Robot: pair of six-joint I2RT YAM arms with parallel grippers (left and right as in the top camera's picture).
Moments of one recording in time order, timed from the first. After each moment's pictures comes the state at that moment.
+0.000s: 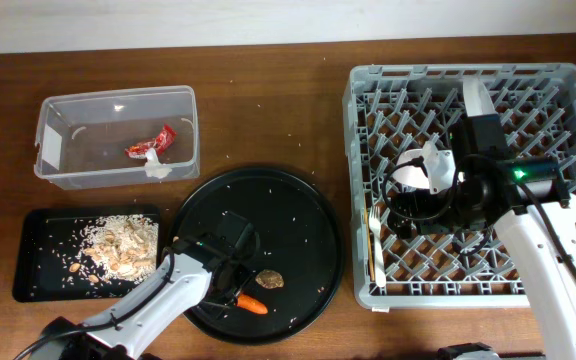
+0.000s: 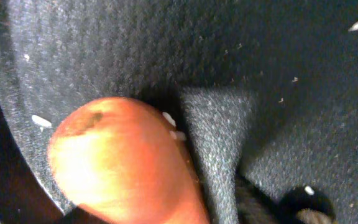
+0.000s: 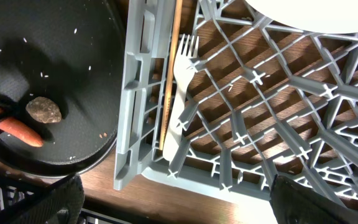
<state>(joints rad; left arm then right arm) -0.52 1.43 0.65 -0.77 0.05 -1.39 0.10 1.33 1.28 -1.33 -0.22 0.00</state>
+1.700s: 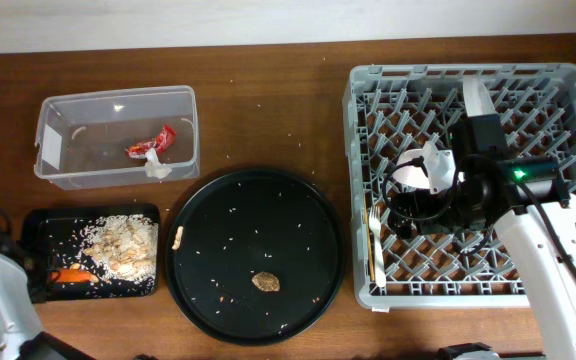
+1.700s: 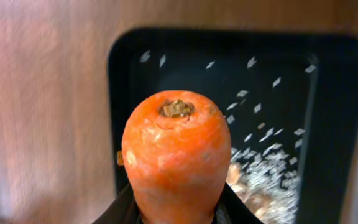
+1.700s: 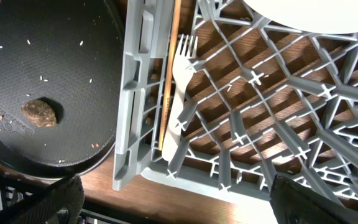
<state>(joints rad) 0.77 1.43 0.97 -0.83 -0.10 -0.83 0.10 1.33 1.28 -1.33 -0.22 0.00</state>
